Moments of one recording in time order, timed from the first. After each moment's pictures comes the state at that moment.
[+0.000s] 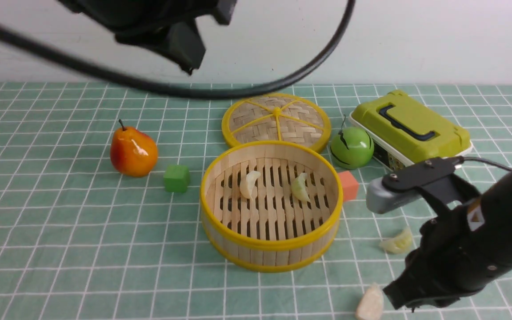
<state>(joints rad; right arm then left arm) 0.52 1.39 -0.96 0.18 0.90 0.03 -0.53 1.45 -1.77 -0.06 1.24 -0.13</state>
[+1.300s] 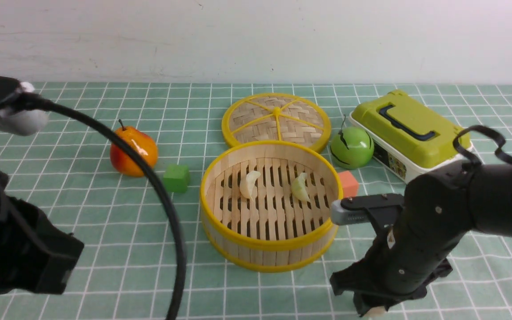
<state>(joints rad) 0.52 1.69 -1.01 0.11 0.72 0.28 -0.53 0.89 -1.04 -0.05 1.11 -0.13</state>
